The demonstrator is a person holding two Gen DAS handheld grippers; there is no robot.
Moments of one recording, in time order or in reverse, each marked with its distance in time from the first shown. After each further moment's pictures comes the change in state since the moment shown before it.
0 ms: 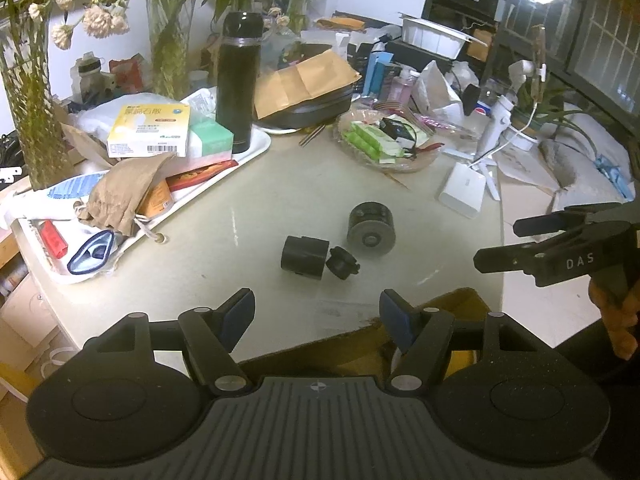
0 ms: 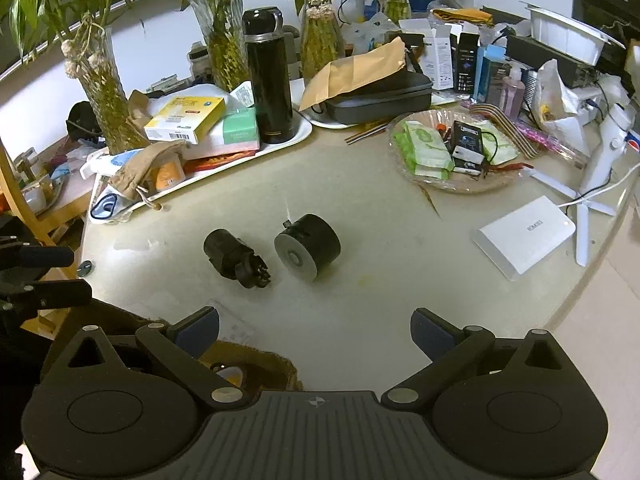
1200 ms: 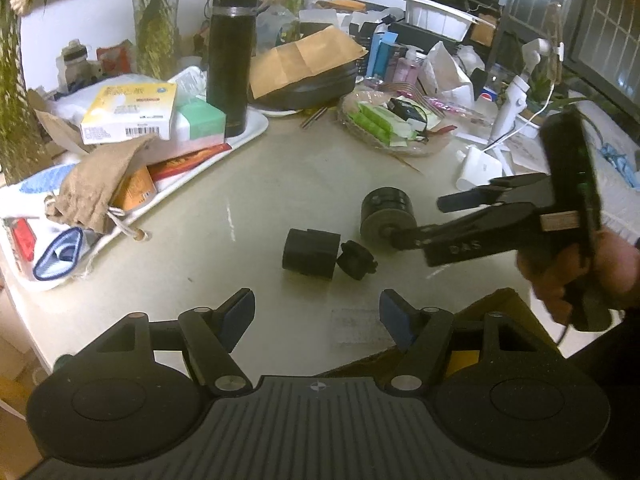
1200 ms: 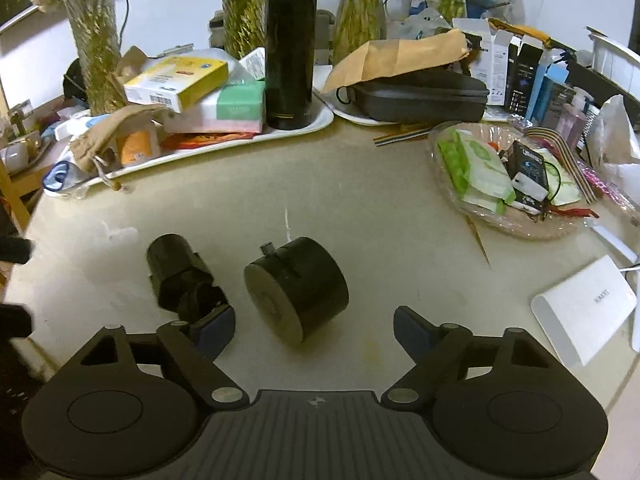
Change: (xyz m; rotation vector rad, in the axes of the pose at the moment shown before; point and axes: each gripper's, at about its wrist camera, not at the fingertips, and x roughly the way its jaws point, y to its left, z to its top) left arm 0.052 0.010 -0.002 0.010 0.029 -0.009; right arm 0.125 0.000 0.023 -0.161 -0.010 0.001
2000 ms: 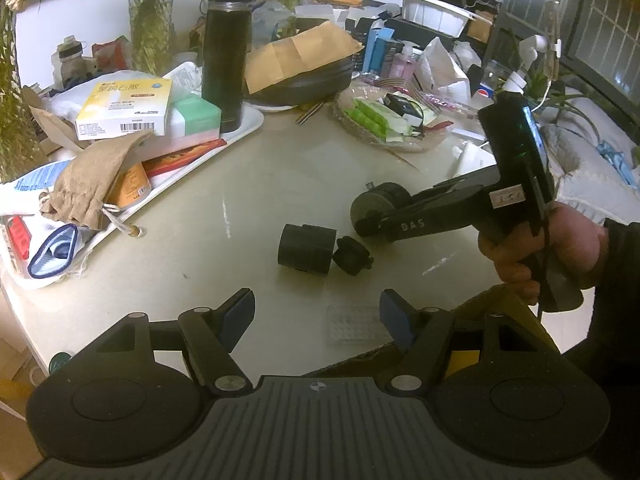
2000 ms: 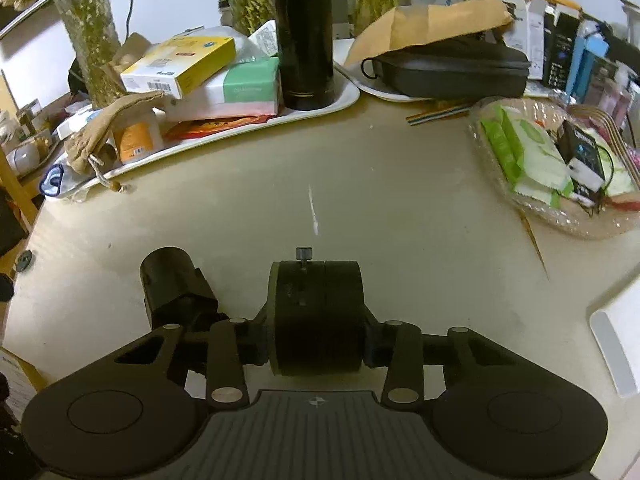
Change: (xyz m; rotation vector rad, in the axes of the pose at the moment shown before) left arm 0.003 -0.002 0.000 0.013 0.010 -0.006; right arm 0.042 -0.001 0.018 0.033 0.067 0.103
